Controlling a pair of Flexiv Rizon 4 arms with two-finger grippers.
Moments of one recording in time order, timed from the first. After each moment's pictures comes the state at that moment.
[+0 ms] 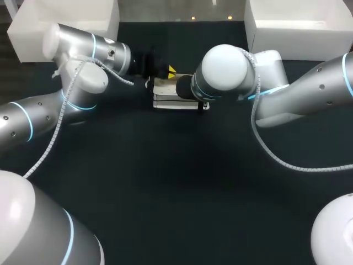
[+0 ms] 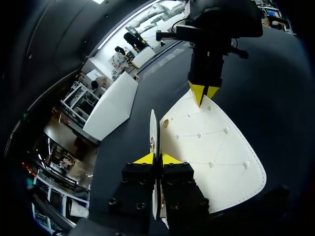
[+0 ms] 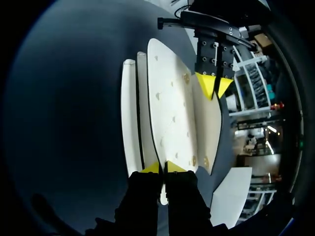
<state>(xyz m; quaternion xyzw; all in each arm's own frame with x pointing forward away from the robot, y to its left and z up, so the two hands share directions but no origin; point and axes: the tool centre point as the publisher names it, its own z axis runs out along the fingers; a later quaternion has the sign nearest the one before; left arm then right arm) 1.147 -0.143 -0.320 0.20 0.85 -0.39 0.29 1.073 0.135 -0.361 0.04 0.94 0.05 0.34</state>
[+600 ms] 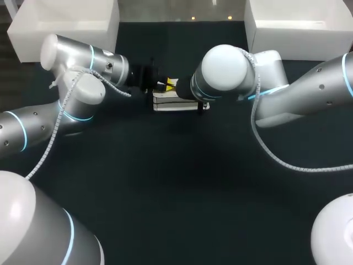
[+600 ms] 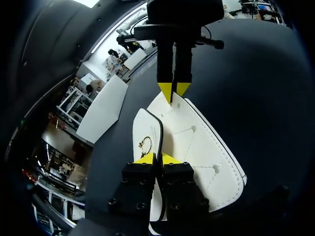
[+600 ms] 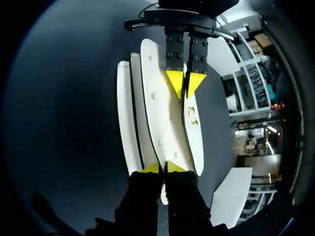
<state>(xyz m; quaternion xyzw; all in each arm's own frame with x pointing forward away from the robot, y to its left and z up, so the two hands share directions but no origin) 1.117 -0.136 -0.348 0.22 0.85 -0.38 0.28 1.072 0.136 -0.361 0.04 0.94 0.05 0.34</state>
